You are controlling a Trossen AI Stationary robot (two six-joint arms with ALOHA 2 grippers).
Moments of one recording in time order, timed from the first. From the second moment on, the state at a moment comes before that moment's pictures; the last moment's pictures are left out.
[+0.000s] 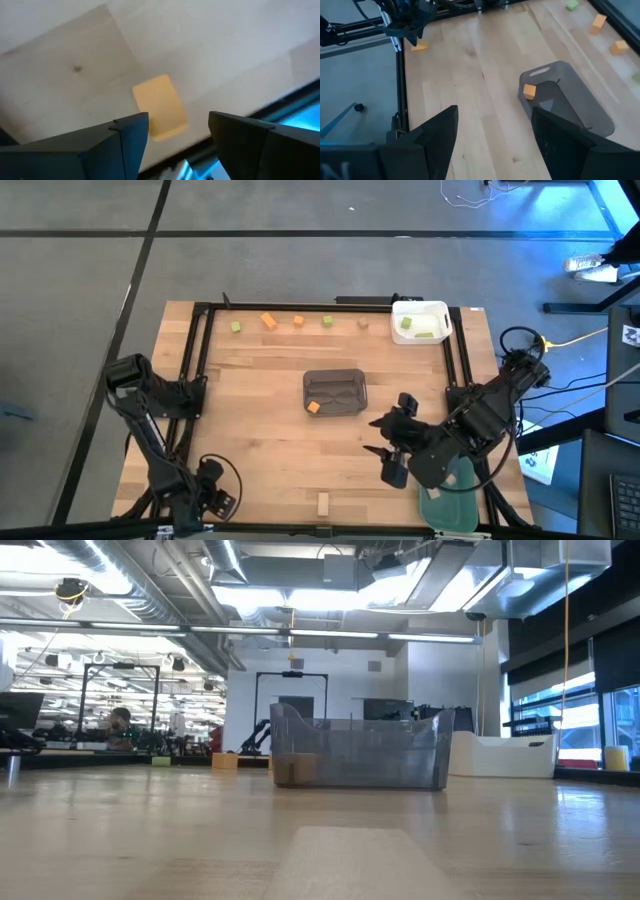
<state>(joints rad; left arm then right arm) -1.15 1.67 1.00 -0.60 -0.18 -2.32 0.69 1.64 1.86 -1.16 0.62 0.80</state>
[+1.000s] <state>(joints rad) -1.11 1.77 1.00 -0.52 -0.03 -2.24 0.68 1.64 1.86 -1.16 0.58 0.77</state>
